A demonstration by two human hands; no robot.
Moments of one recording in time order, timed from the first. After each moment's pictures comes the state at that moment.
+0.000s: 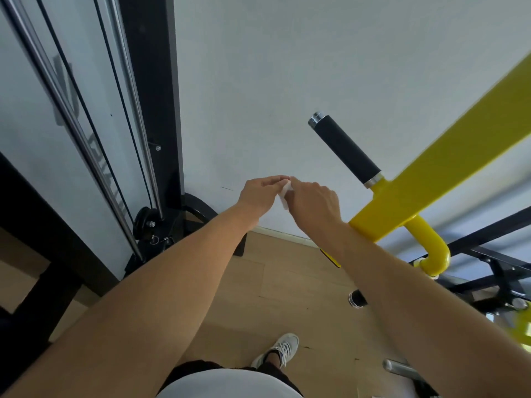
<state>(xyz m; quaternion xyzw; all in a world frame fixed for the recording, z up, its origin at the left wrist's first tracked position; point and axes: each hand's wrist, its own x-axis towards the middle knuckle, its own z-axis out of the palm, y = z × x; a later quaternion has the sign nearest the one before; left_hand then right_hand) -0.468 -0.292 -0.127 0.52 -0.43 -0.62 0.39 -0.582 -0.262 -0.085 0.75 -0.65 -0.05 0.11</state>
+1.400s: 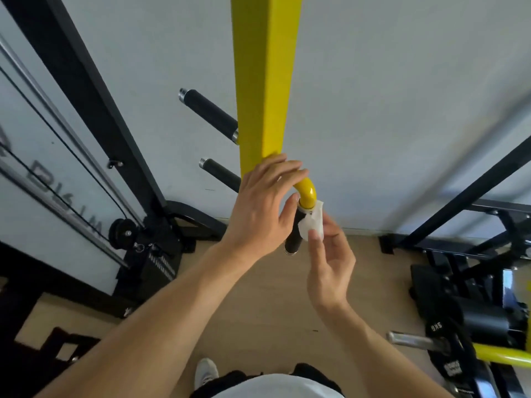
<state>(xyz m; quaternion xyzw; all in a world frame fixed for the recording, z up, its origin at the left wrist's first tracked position) -0.630 -0.172 -0.072 0.39 -0.82 -0.04 0.41 -0.749 -0.087 -0.124 0.40 -0.50 0.70 -0.31</state>
